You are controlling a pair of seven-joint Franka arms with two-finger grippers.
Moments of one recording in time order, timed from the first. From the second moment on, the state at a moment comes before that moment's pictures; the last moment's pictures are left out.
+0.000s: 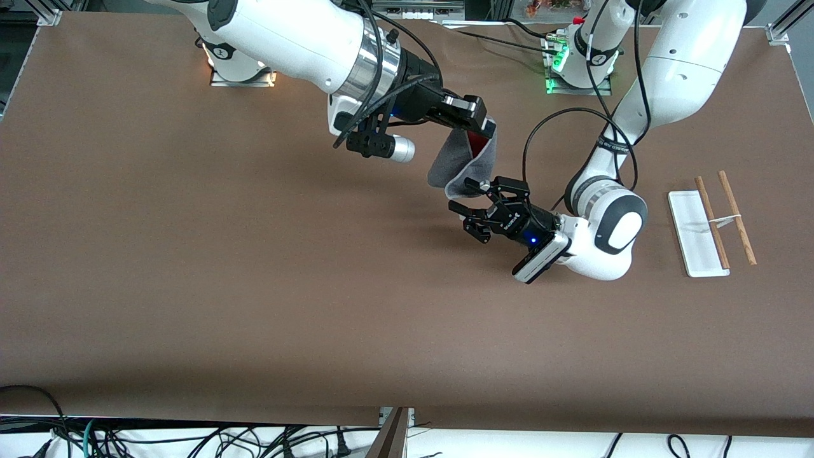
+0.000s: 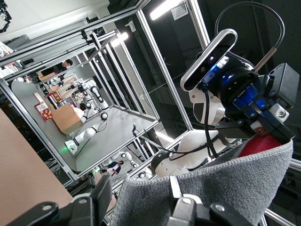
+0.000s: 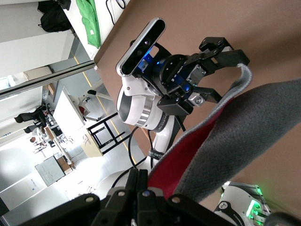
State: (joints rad) left arm -0.10 0.73 -0.15 -1.56 -1.75 1.35 1.23; right arm 0.64 0.58 0.10 -0.90 0.66 2.08 1.07
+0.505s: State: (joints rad) left arm -0.10 0.74 -0.16 -1.56 -1.75 1.35 1.14; right arm 0.64 0.58 0.10 -0.90 0.66 2.08 1.07
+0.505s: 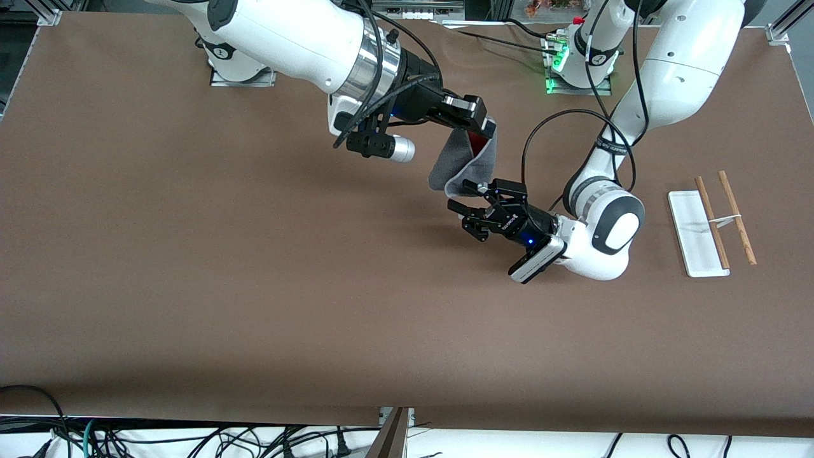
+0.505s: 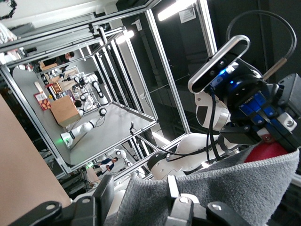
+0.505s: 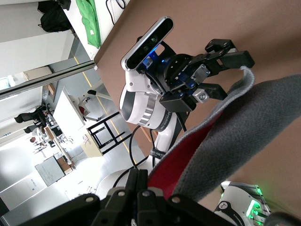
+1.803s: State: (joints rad) left arm -0.08 0.76 -0.15 -1.55 -1.75 1.25 0.94; right arm 0.64 0.58 0.10 -0.90 0.66 2.08 1.07
